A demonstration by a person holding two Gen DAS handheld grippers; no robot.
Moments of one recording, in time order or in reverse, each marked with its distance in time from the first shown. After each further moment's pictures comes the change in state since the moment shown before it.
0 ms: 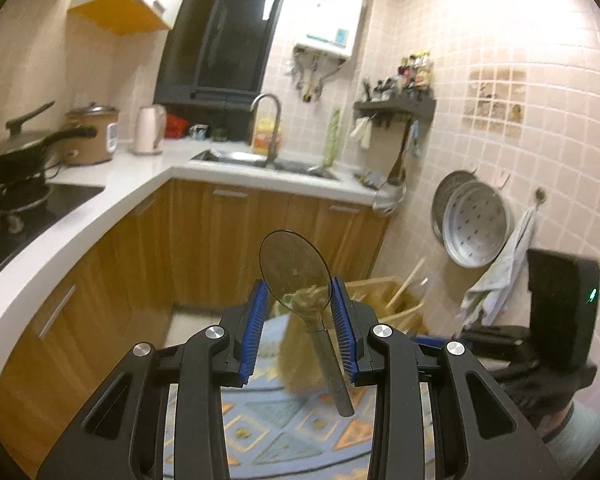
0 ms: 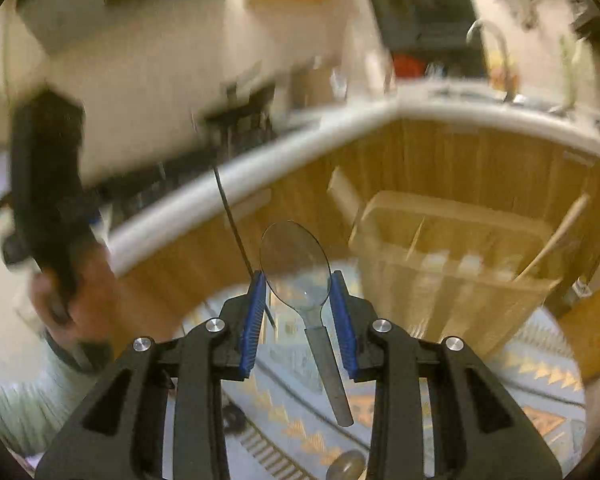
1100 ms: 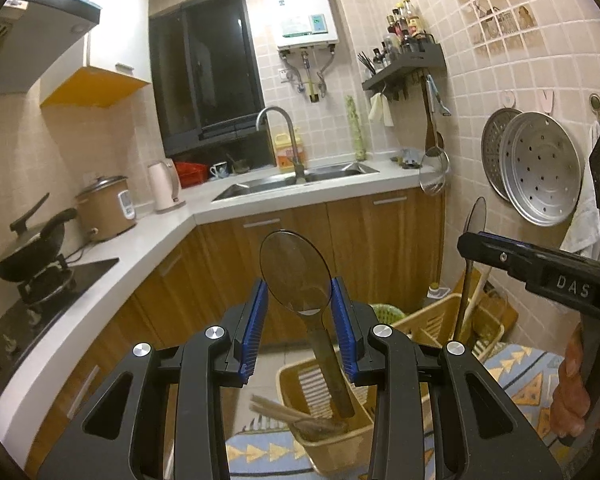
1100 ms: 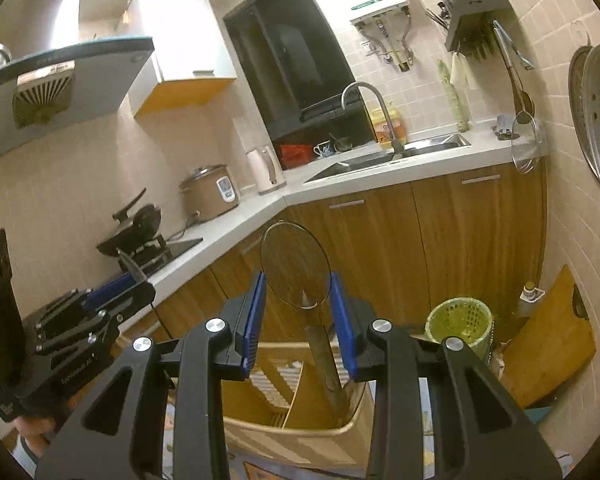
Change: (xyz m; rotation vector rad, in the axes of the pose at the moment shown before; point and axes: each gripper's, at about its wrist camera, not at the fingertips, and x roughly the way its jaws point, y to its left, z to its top) left arm 0.126 -0.070 0.000 0.295 -0.019 0.274; right arm 0.017 -0.136 0.004 0.163 -0.276 -0.277
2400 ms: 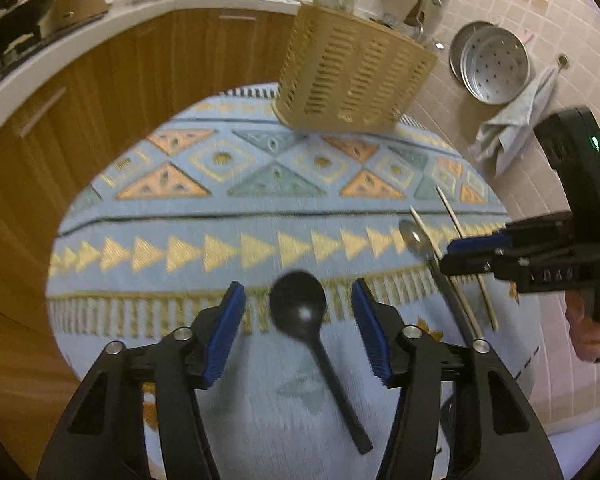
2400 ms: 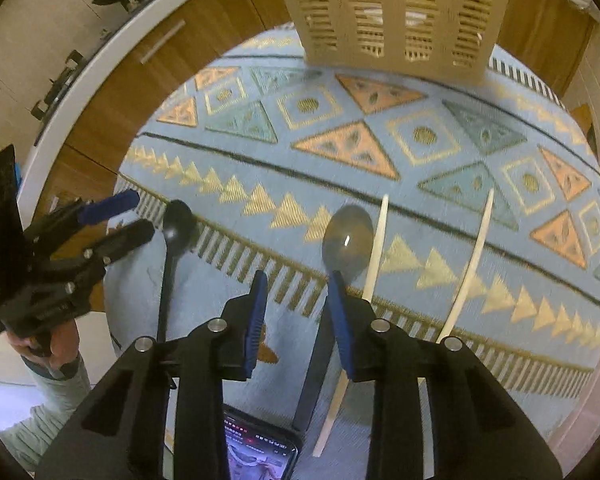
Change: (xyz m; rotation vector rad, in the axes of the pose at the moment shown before) left arm -0.118 0.061 -0.213 -0.264 0.591 -0.326; right arm -0.055 0.101 -0.189 -0.061 0.978 -0.065
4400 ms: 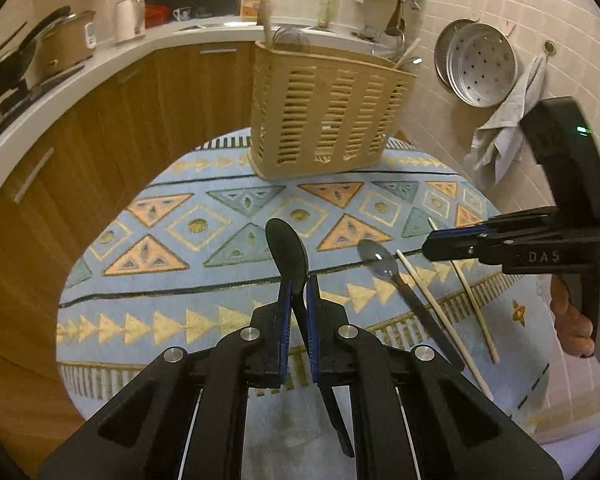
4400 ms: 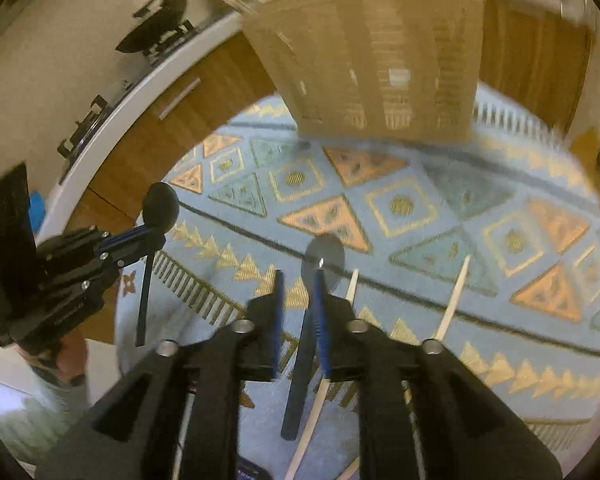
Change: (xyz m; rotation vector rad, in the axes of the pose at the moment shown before) left arm 0.000 -0.033 0.042 0.094 -0.077 0.047; right arm -0.015 -0.043 0.024 0.004 -0.136 0.149
